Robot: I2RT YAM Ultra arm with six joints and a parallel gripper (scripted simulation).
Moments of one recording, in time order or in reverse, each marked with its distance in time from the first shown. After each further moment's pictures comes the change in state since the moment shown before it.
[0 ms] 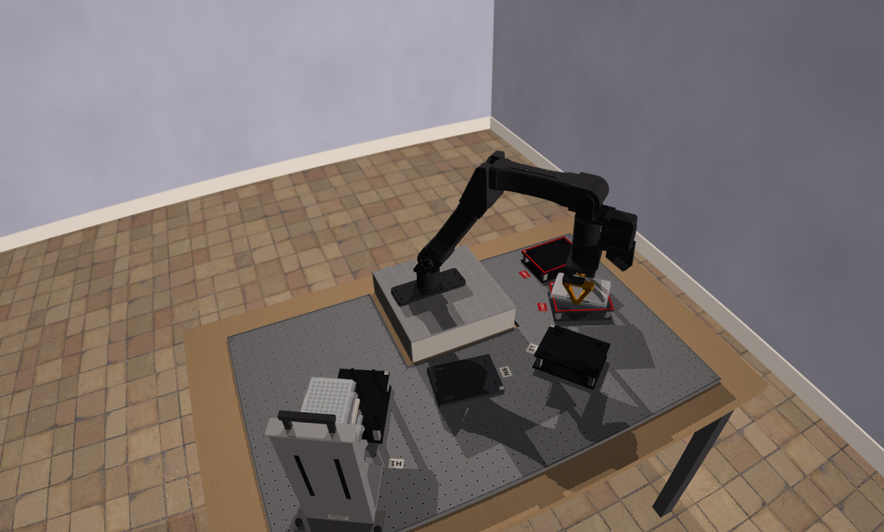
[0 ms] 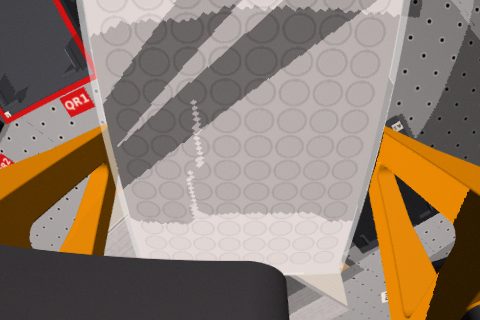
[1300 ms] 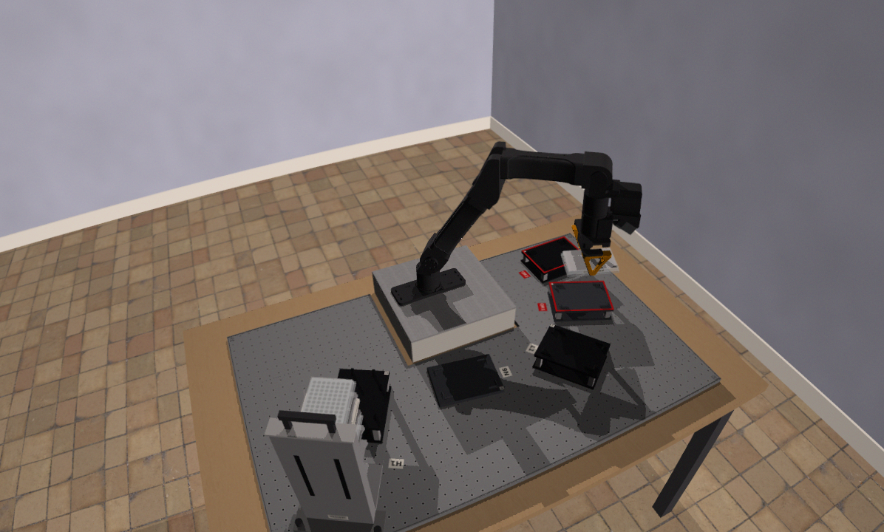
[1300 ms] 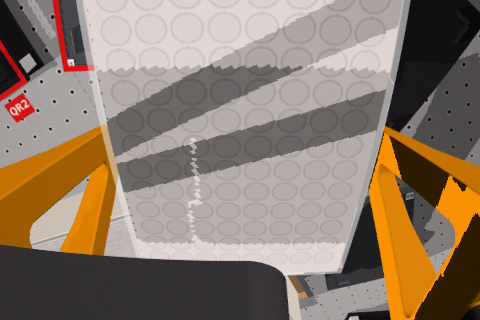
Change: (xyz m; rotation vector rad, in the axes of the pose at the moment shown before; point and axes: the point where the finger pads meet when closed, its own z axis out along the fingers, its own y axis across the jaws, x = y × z) arm -0.002 0.110 0.000 -0.014 -0.002 -0.394
